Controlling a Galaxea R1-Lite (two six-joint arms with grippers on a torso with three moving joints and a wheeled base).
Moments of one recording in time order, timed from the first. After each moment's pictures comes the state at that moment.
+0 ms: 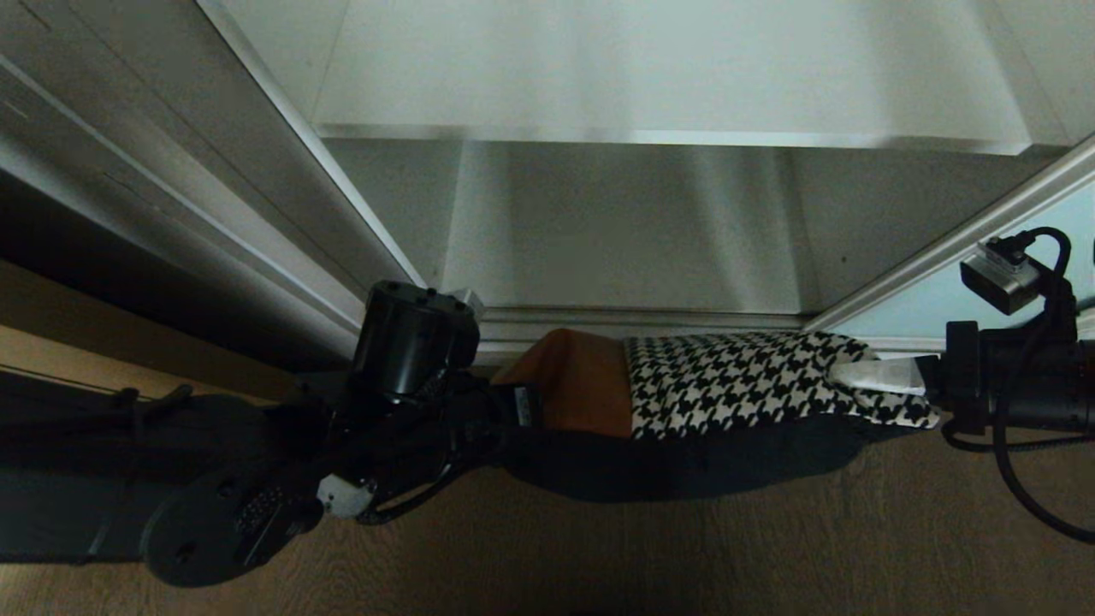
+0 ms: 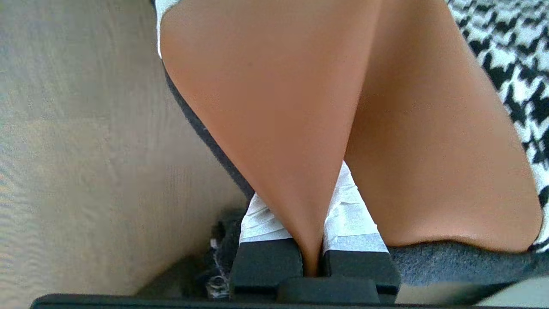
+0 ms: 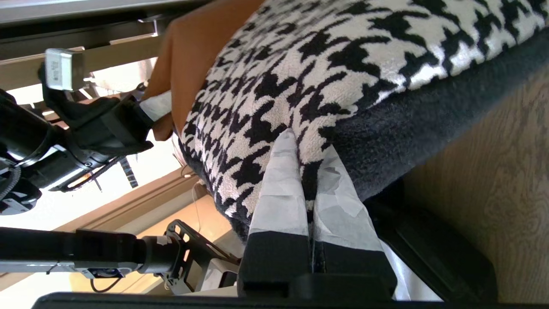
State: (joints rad) left arm -0.70 1.73 -0.92 -0.37 0.15 -0.49; right arm 0.06 1.42 -0.90 -0.06 0.71 0.47
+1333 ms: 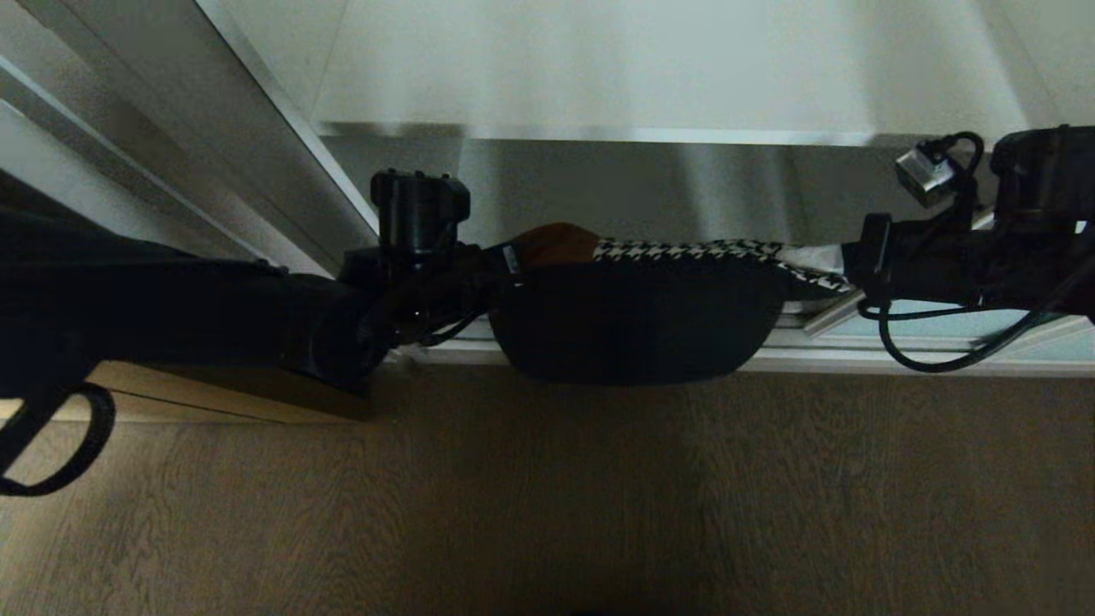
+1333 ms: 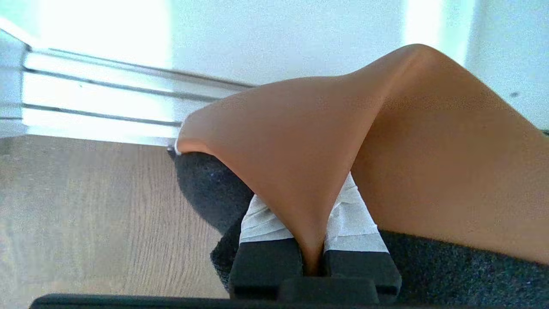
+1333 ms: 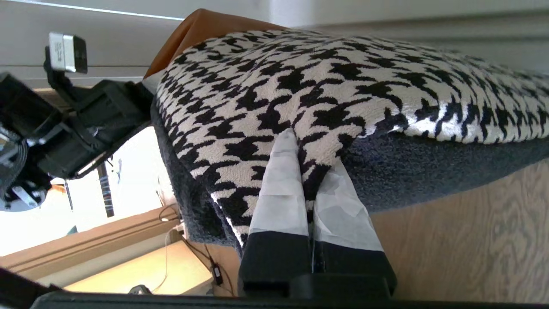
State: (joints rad) left arm -0.48 1.99 -1.42 -0.41 0.14 -0.41; right arm 0.06 1.71 -1.27 -0.24 0.72 0.47
